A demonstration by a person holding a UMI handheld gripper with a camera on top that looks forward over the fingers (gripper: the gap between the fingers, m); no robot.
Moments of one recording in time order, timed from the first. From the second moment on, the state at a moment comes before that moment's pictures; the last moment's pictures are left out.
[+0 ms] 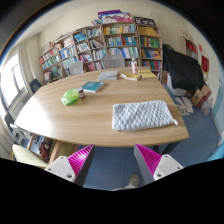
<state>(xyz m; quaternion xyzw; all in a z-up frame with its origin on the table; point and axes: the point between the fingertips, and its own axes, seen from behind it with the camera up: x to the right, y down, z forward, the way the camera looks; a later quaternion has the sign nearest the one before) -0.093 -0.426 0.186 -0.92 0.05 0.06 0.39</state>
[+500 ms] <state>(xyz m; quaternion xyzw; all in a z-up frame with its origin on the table) -0.090 -0.237 0.075 -0.93 -0.01 0.06 0.37</state>
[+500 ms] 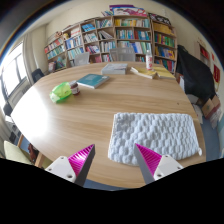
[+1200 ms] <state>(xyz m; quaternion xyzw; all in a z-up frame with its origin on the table) -0.042 -0.167 -0.016 -0.93 -0.01 -0.03 0.36</state>
